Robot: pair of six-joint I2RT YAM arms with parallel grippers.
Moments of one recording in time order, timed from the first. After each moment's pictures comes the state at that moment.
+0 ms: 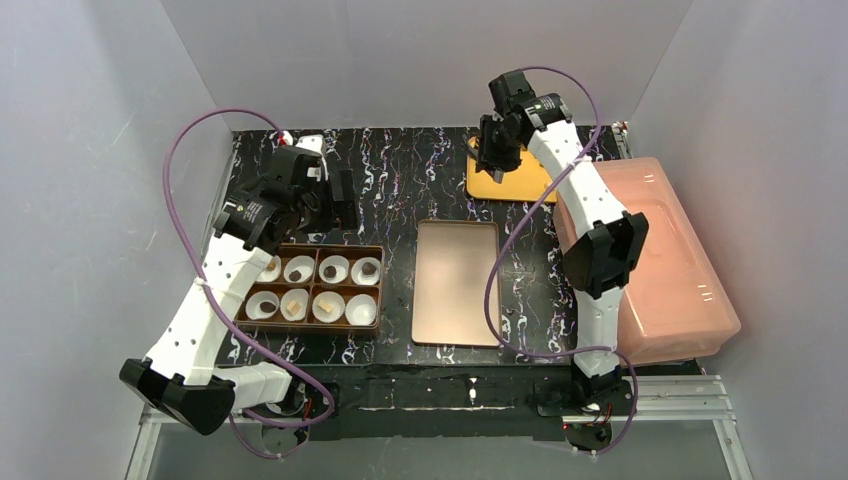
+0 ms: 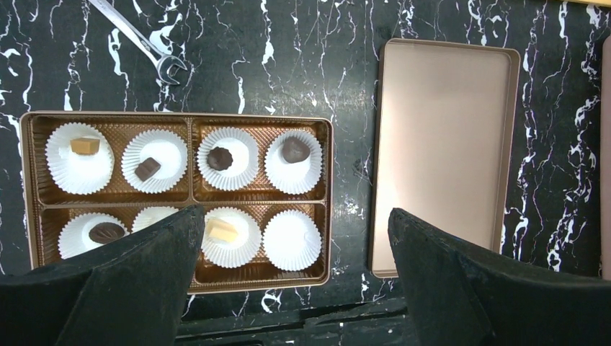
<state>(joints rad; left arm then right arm) -0.43 1.21 1.49 -1.07 -0.17 -0.39 0.44 2.03 2.25 -1.19 -0.01 0.44</state>
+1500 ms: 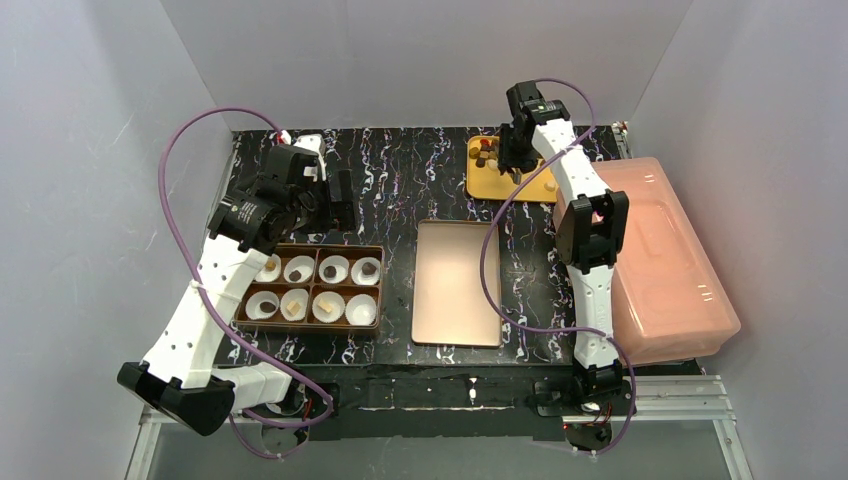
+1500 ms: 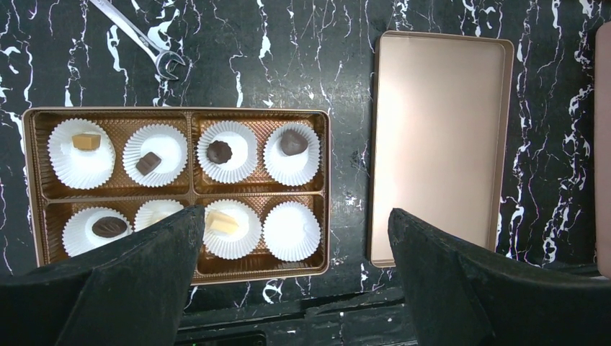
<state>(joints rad) -0.43 1.21 1.52 -1.11 -0.15 -0.38 0.27 2.31 2.33 -1.10 0.06 0.28</state>
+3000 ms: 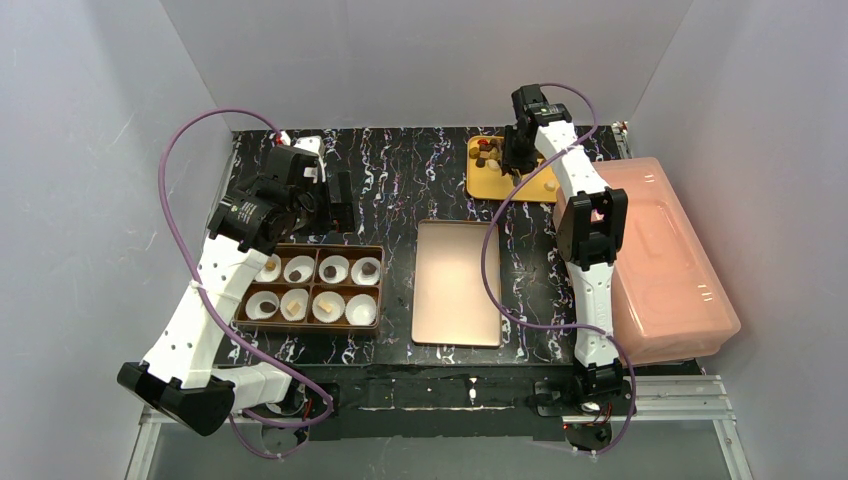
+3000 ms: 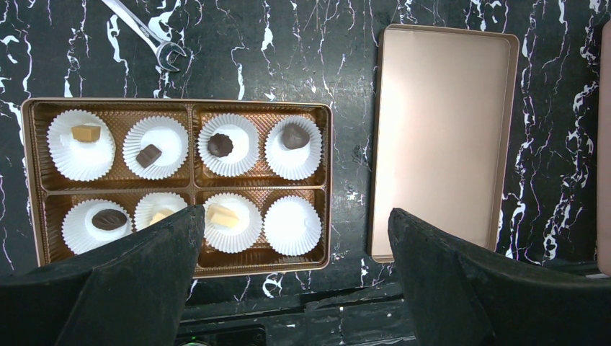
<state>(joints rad) -0.43 1.21 1.52 -1.13 -0.15 -0.39 0.24 2.36 2.33 -1.05 0.01 0.31</state>
